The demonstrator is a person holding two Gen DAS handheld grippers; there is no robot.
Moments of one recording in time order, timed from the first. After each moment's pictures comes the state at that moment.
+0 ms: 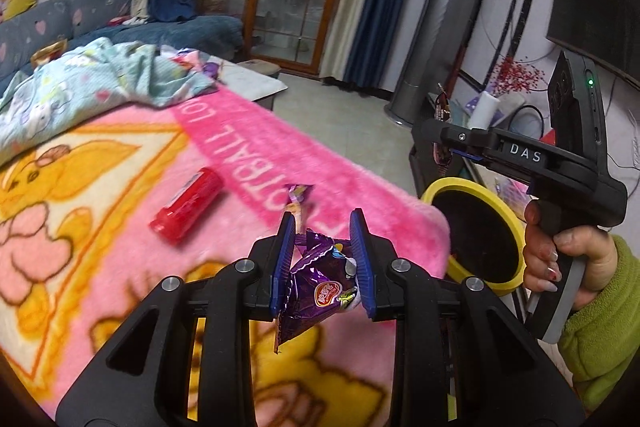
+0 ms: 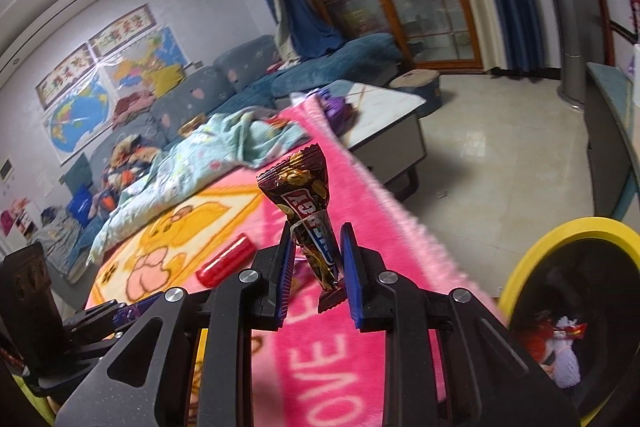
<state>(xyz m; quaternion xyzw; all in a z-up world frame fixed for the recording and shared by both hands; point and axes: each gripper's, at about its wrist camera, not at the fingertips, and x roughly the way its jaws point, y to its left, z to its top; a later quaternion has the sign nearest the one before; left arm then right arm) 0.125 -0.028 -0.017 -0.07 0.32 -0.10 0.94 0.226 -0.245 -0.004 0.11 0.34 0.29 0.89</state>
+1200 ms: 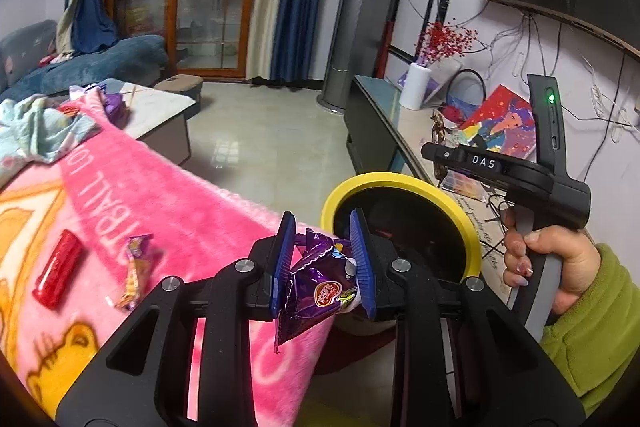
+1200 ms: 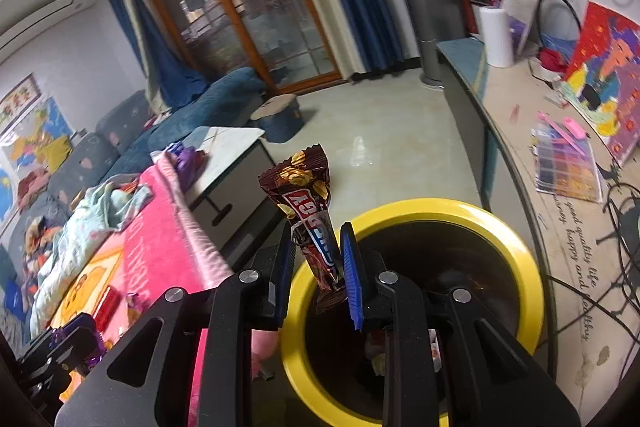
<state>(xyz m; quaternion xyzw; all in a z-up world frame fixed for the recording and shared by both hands) 0.166 -0.159 -0.015 -0.01 0.32 -0.21 0.93 0.231 -0.417 -0.032 0.17 0.34 0.06 0.92</state>
